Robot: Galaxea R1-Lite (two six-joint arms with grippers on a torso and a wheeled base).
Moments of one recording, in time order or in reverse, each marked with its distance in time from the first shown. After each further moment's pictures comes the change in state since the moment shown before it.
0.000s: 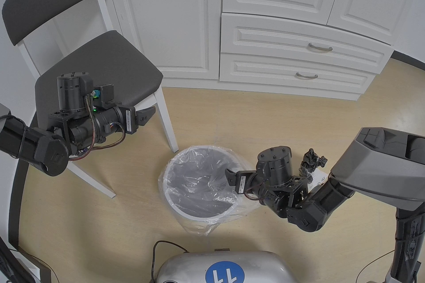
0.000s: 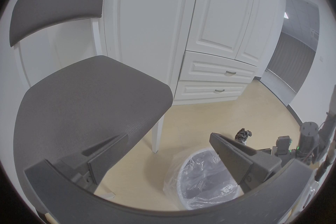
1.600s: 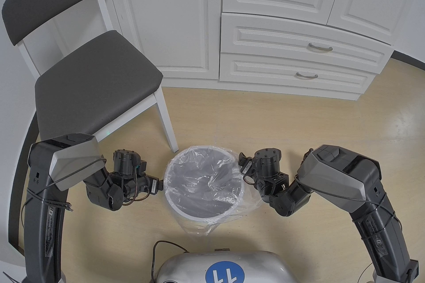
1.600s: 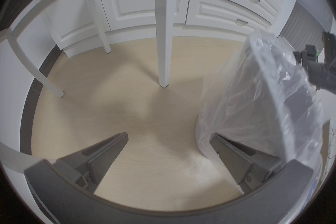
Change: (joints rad) left arm 0.047 0.726 -0.123 -0.231 0.048 0.087; right arm -0.161 0.419 -0.443 -0.059 -0.091 0.288
